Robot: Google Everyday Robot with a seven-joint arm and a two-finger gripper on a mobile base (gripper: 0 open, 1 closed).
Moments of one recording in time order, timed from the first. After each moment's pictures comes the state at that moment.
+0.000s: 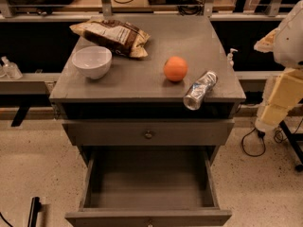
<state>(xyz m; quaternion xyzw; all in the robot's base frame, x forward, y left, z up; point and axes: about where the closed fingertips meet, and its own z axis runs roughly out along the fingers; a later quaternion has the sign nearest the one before) 0.438 -0.216 0.977 -0.60 0.78 -0.04 0.16</state>
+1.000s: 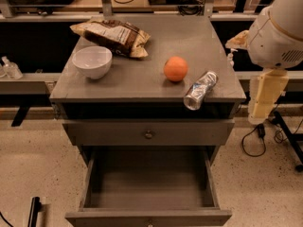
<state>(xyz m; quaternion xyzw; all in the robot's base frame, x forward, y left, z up) 0.473 -0.199 0.960 -0.71 0.68 -0.06 0.15</state>
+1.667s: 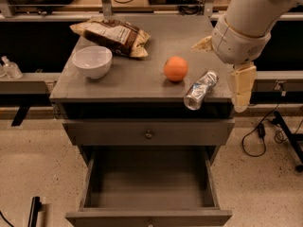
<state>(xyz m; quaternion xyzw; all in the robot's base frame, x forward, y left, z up) 0.518 -0.167 0.932 -0.83 0.54 -0.07 0.10</state>
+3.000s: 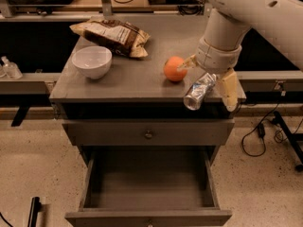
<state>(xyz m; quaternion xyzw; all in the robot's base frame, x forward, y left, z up) 0.566 -0.161 0.862 -0.90 0.43 -0.03 0.05</state>
